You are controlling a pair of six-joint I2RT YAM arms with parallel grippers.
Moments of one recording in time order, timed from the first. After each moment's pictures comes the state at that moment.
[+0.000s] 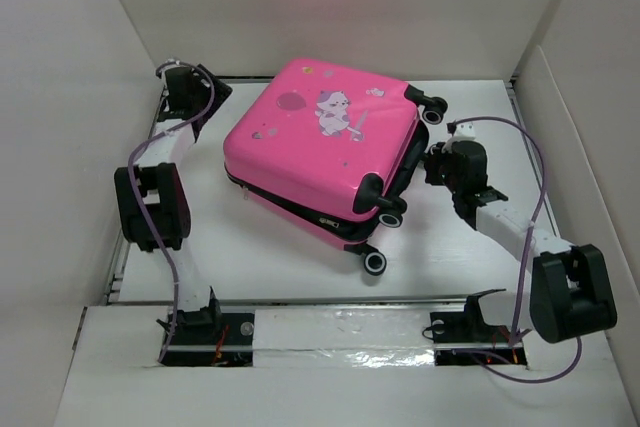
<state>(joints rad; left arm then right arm) 0.06 1.82 1.43 -0.03 0.07 -0.76 0.22 1.25 0.65 0.19 0.05 0.24</state>
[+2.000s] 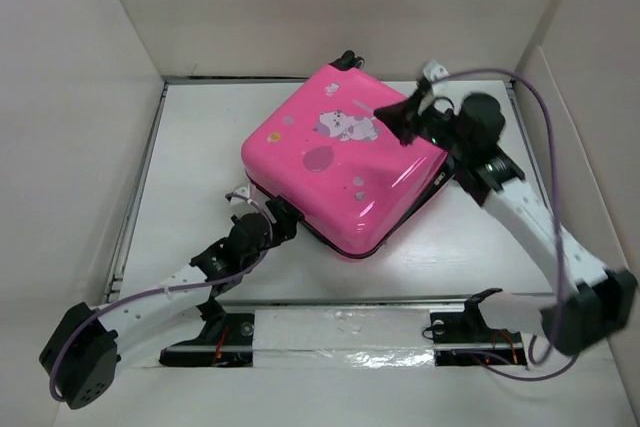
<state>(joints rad) -0.77 0.84 0.27 0.01 -0.41 -0.89 0.38 1.39 1.29 0.05 -0.55 0.00</state>
